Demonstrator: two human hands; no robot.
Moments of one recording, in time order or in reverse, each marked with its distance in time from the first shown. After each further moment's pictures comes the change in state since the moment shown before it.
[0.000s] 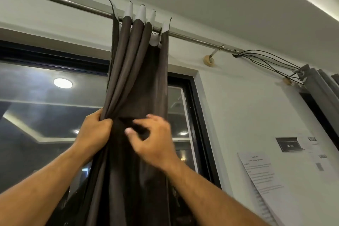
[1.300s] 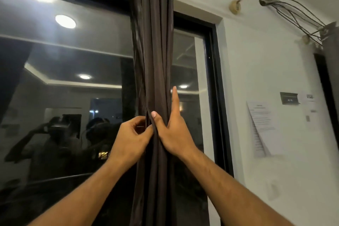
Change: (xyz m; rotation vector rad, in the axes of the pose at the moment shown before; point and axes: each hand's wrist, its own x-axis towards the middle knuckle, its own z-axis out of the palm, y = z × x) left_hand -0.146 -0.099 -0.067 -0.195 -0.358 -0.087; right_hand -0.133 -0.072 0.043 0.301 -0.240 0.344
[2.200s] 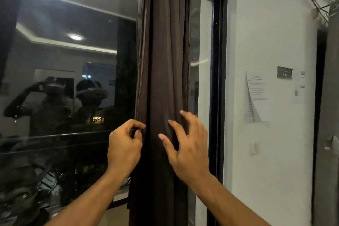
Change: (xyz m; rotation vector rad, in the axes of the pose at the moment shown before) left_hand -0.113 -0.056 -0.017 0.232 0.244 -0.172; right_hand -0.158 0.026 0.029 -0.797 0.218 -0.163
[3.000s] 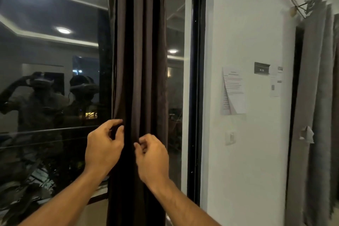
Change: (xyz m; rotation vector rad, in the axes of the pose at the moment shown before) left_hand -0.054 0.040 0.009 0.114 0.038 0.051; right_hand -0.042 -0.015 -0.019 0.408 -0.311 0.444
